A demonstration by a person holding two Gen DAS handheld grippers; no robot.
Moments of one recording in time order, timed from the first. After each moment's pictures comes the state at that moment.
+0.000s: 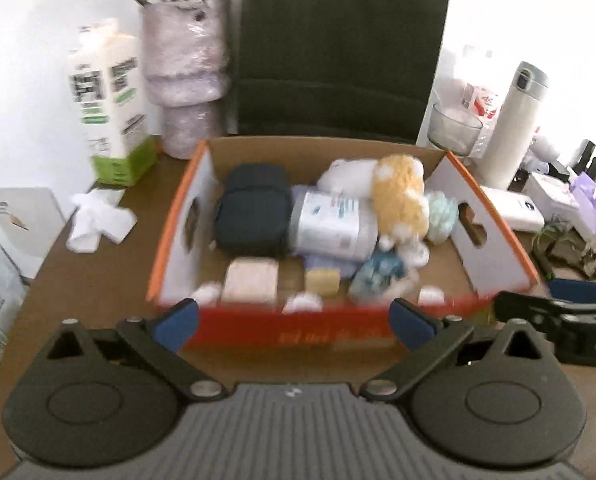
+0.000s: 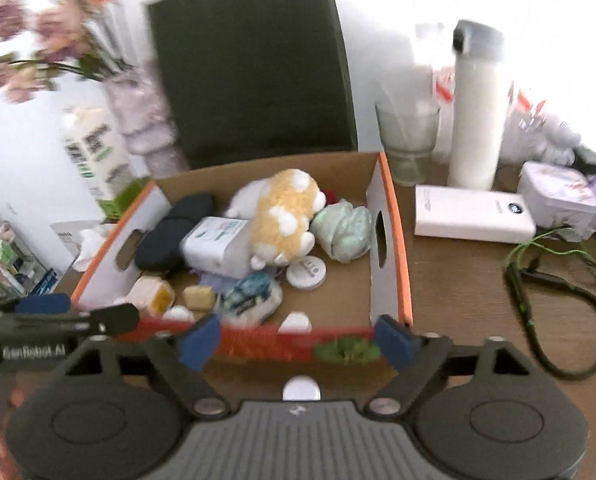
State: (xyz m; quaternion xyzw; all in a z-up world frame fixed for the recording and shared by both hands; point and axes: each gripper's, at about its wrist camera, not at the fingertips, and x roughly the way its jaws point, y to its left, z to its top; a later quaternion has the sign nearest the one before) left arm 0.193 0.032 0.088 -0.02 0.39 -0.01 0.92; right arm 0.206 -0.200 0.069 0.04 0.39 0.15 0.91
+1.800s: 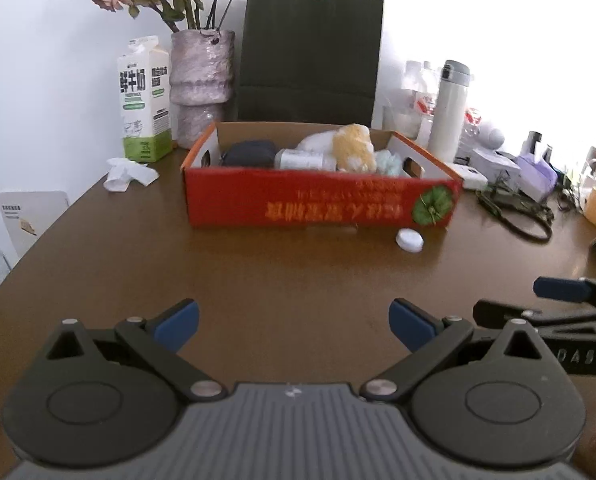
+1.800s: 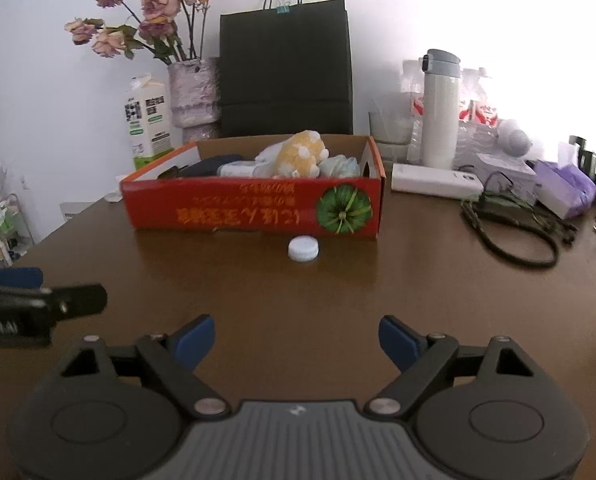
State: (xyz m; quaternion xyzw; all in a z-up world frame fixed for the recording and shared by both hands) left arm 0.033 0.023 0.037 -0.02 0.29 -0.03 0.96; right arm 0.045 -0.219 0.001 -0.01 0.29 0.15 0.94
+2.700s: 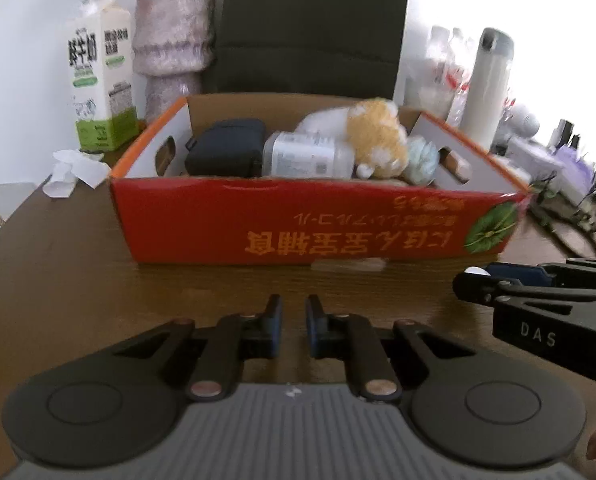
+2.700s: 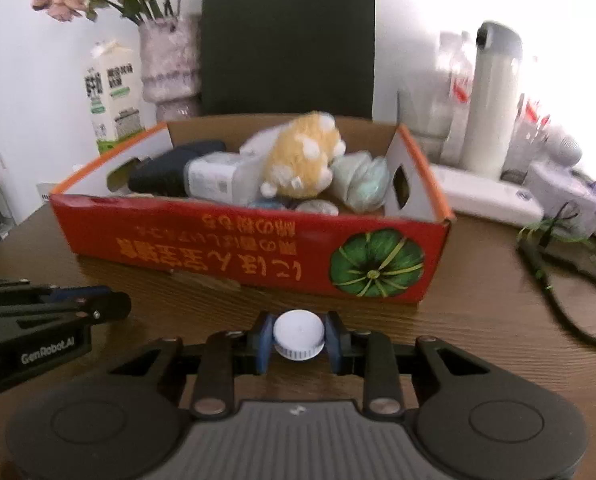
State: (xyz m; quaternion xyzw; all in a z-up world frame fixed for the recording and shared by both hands) left arm 0.145 0.012 0.010 -0.02 0.33 -0.04 0.94; right arm 0.165 -0.172 -0.011 -0.04 0.33 0.14 0.93
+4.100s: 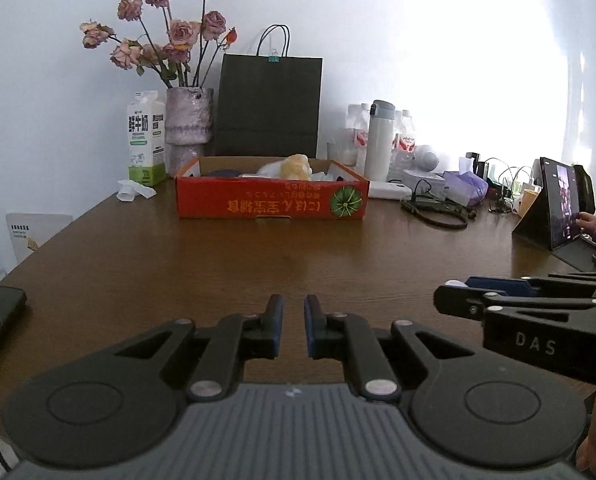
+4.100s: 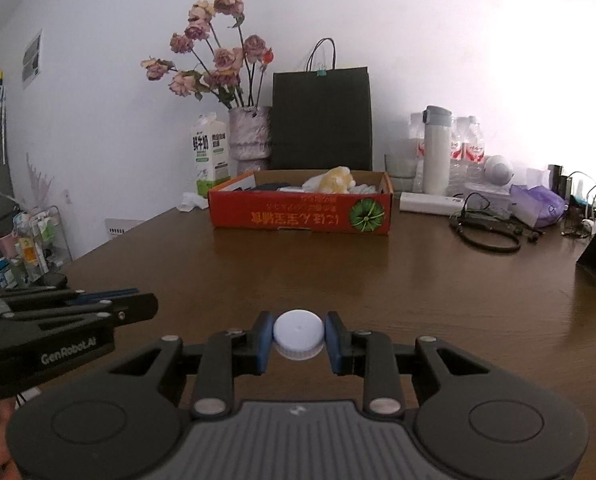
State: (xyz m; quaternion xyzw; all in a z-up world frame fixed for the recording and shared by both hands) left arm -0.160 -0.024 0.037 -0.01 0.21 -0.05 0.98; right arm -0.157 -0.238 0.018 -0.01 0.22 0.18 0.96
